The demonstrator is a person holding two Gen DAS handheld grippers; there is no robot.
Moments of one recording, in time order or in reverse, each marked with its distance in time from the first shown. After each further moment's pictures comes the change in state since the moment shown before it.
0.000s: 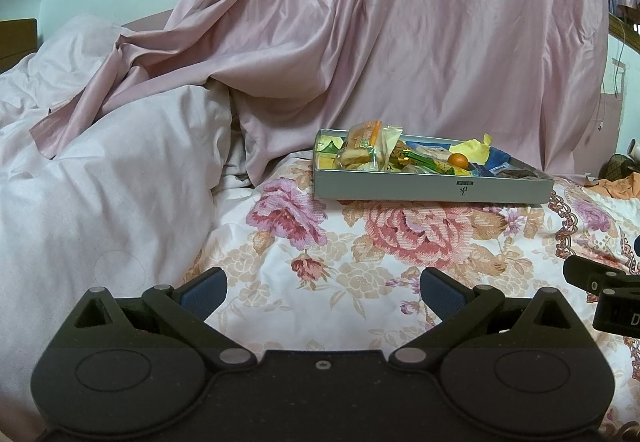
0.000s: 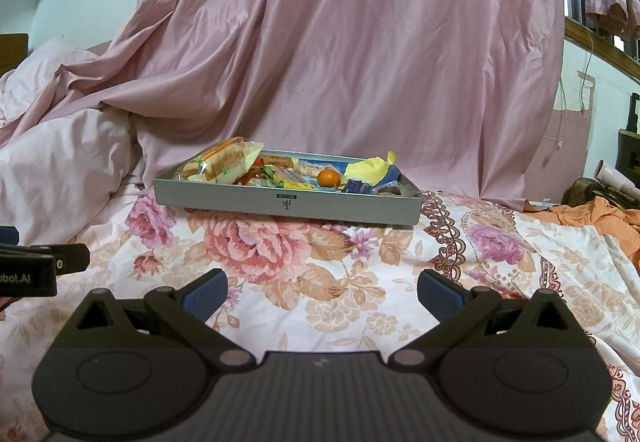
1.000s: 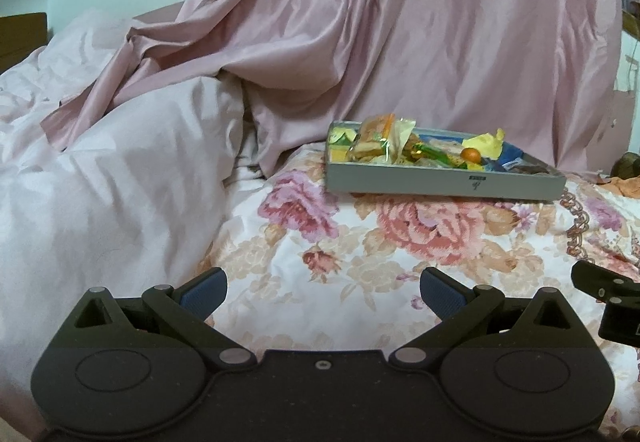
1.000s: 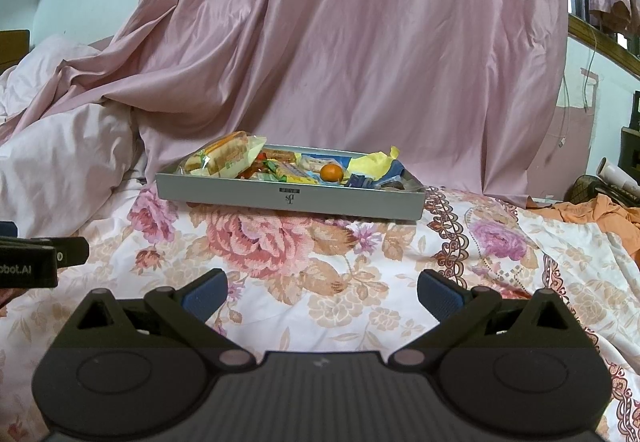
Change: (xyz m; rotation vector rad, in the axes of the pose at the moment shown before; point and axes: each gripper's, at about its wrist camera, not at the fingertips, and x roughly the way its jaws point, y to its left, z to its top) left arm 0.002 0.002 0.003 -0.013 0.036 0.044; right arm 0.001 0.002 -0.006 -0.005 0.012 0.009
